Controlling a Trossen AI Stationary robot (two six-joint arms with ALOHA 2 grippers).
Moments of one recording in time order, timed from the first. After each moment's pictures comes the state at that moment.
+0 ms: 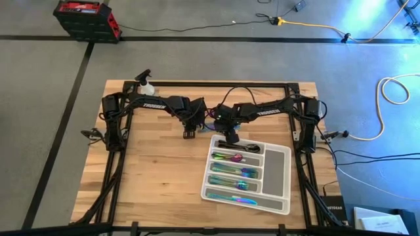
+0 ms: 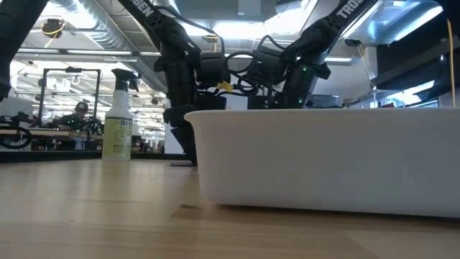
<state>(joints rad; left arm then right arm) 0.32 1.89 1.20 -0.60 0.06 0.31 -0.24 1.91 1.13 -0.40 -0.06 -0.53</state>
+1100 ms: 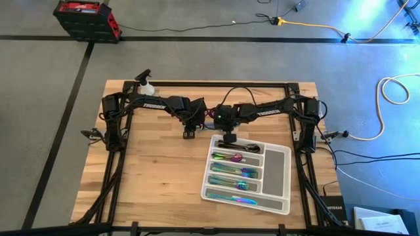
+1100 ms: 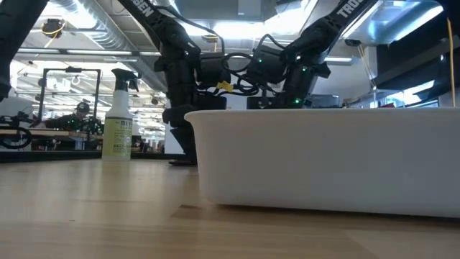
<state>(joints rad) 0.32 1.89 1.20 -0.59 0.06 0.33 -0.24 1.91 1.13 -0.40 0.02 -0.37</state>
